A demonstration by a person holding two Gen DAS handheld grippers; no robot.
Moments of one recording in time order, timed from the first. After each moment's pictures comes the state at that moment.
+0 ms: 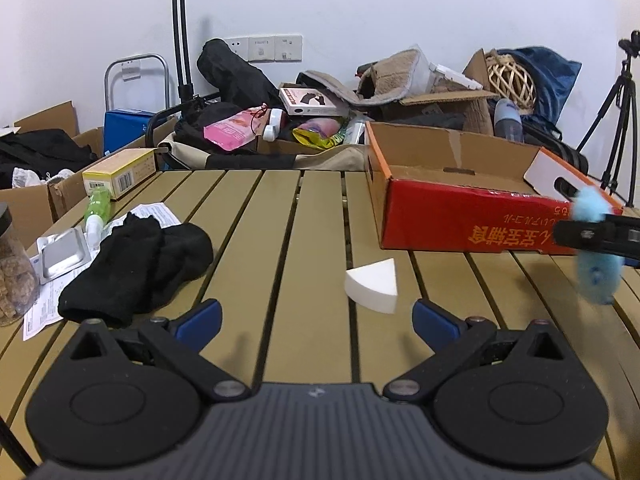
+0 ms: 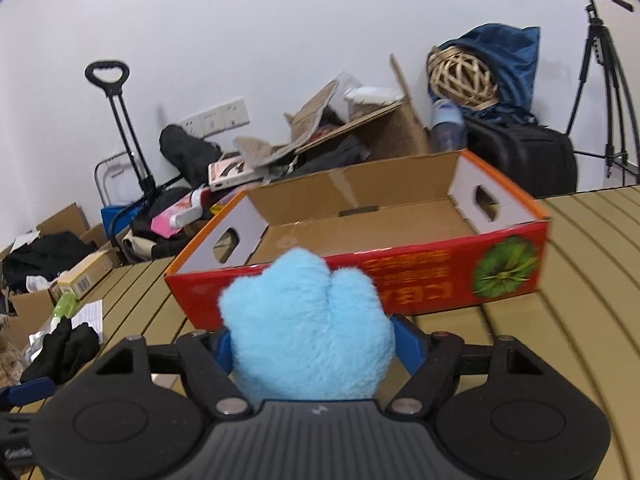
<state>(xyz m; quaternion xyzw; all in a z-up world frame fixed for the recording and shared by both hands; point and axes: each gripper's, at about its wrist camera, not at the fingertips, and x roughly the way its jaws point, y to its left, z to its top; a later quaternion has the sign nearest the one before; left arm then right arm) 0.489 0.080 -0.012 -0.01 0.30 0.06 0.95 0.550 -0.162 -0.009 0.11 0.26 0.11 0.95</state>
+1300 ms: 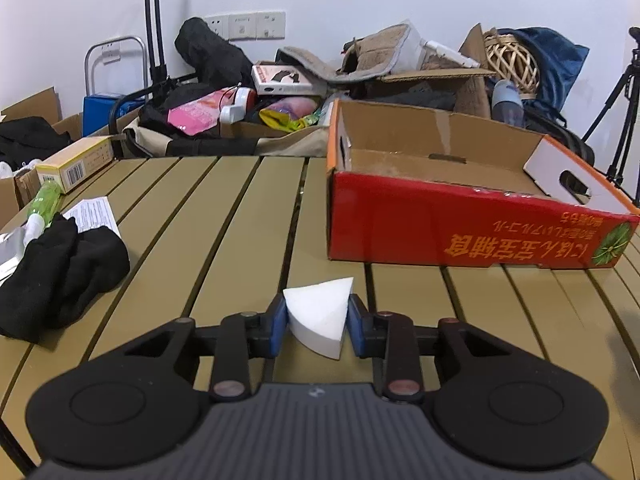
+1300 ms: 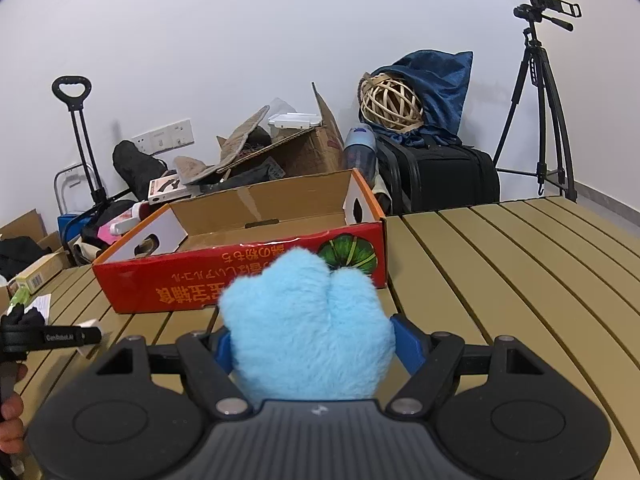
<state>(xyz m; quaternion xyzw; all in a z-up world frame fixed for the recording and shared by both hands) 0.548 0.039 -0.032 -0.02 0.32 0.05 0.95 0.498 -0.246 -0.020 0.08 0.24 0.04 0.97</state>
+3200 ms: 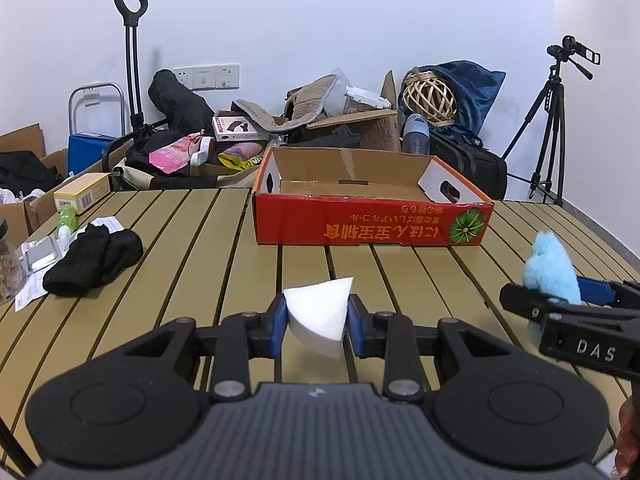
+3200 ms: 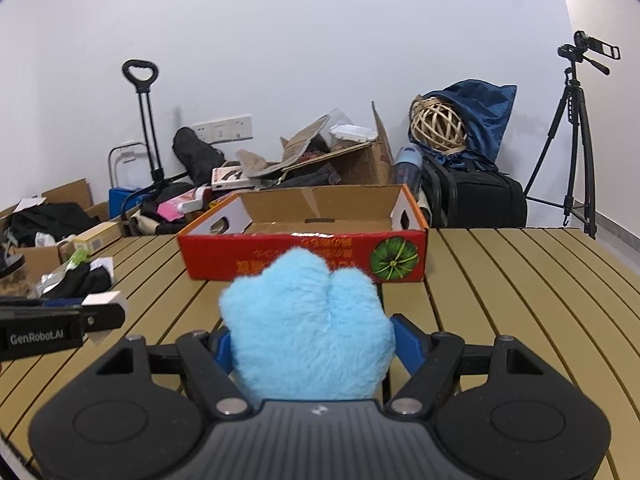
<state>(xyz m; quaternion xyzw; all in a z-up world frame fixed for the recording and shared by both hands) 0.392 -0.017 0.030 -0.01 0.27 -0.01 0.96 0.411 -0.225 0.012 0.03 0.23 0.11 0.97</state>
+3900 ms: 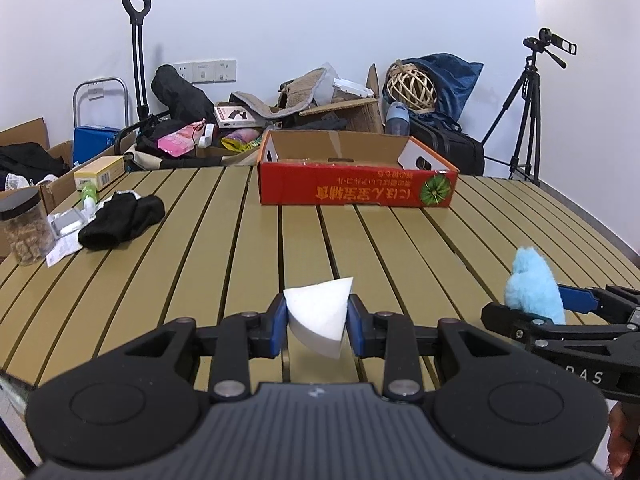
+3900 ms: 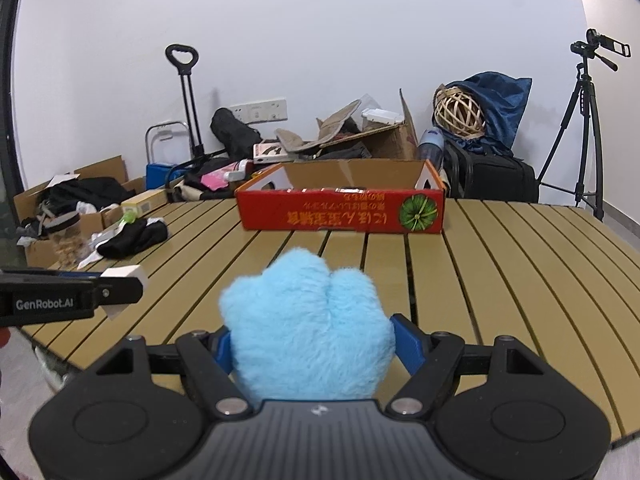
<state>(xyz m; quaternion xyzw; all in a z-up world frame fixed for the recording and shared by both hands) 0.294 -0.014 0.032 -0.01 0.28 -0.02 0.96 0.311 -0.219 0.006 0.02 0.25 0.15 0.96</state>
